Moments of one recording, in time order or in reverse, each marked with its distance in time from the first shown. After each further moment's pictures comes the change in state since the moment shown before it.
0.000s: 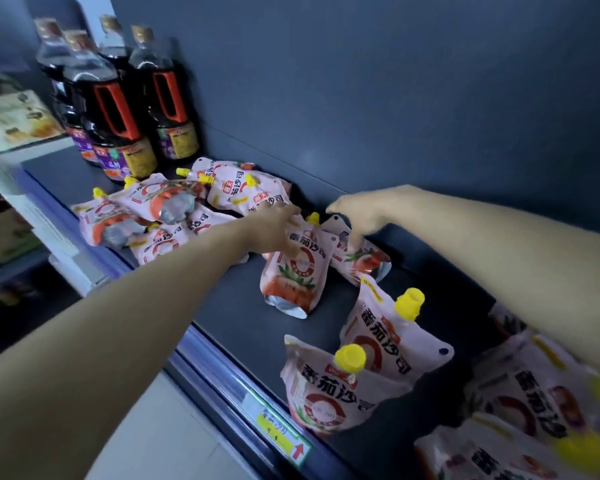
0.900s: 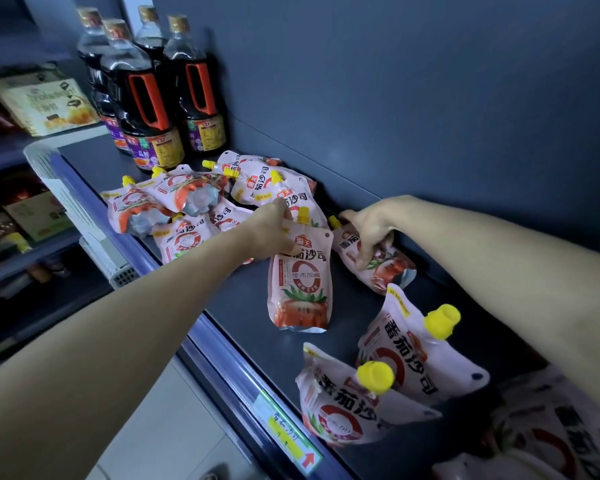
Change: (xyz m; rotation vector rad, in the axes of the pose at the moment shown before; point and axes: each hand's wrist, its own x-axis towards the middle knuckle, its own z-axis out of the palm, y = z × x) left_hand -0.019 -0.022 0.001 -0.299 0.138 -0.169; right_hand 0.052 -0.004 0.017 0.145 -0.231 0.069
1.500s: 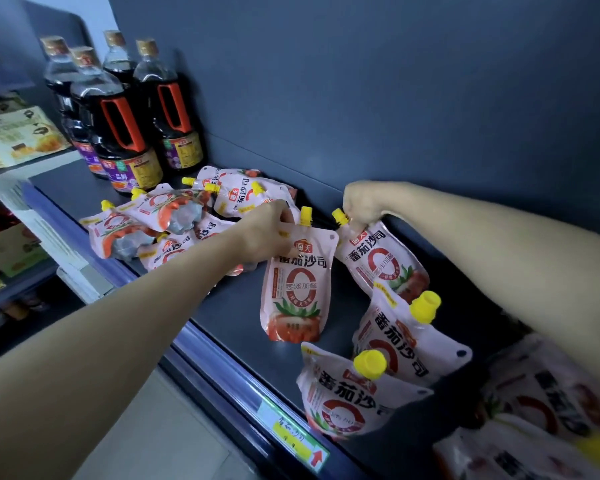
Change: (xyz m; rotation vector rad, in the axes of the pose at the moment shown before) left_hand -0.009 0.020 -0.010 0.051 -0.035 0.150; right_hand -0.041 -0.003 -0.020 -0.255 0.252 0.046
